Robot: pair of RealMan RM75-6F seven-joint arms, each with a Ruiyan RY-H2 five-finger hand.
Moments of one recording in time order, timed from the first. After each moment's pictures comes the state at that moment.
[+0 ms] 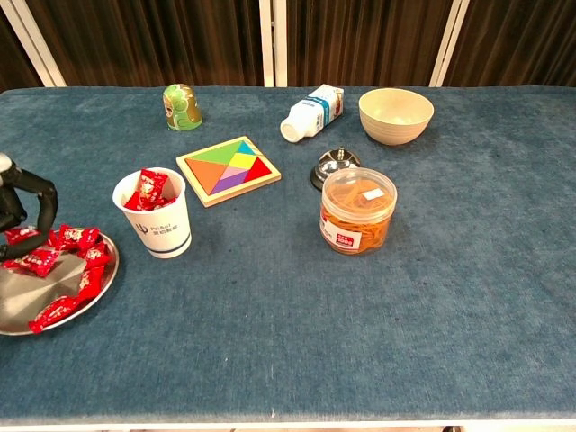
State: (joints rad) left arm -0.37 -1.39 0.02 -1.61 1.43 1.20 0.24; right arm 0.03 -0.98 0.09 -1.71 -1.53 1.57 0.04
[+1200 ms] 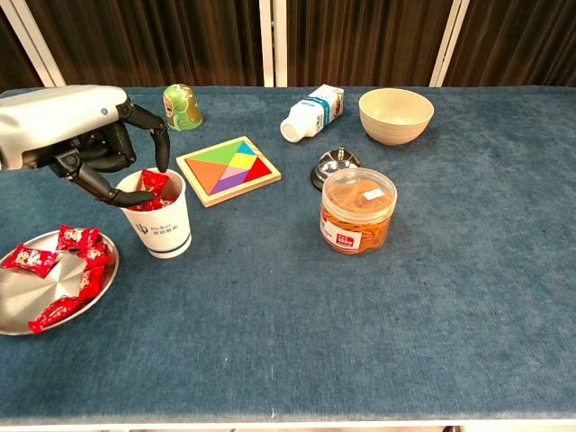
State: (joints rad) left arm -0.57 -1.44 -0.12 -1.70 1.33 1.06 0.32; right arm 0.02 -1.00 0.09 -1.67 -1.52 1.57 0.07
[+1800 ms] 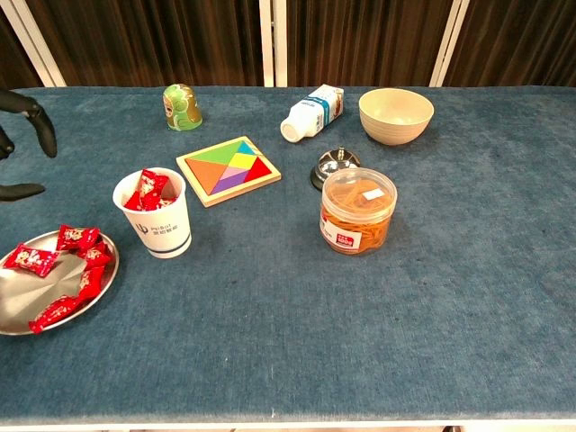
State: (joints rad) left arm -0.40 -1.32 -0.02 -1.70 1.41 1.26 0.19; right arm 0.04 -0.99 0.09 -1.70 -1.53 1.56 0.05
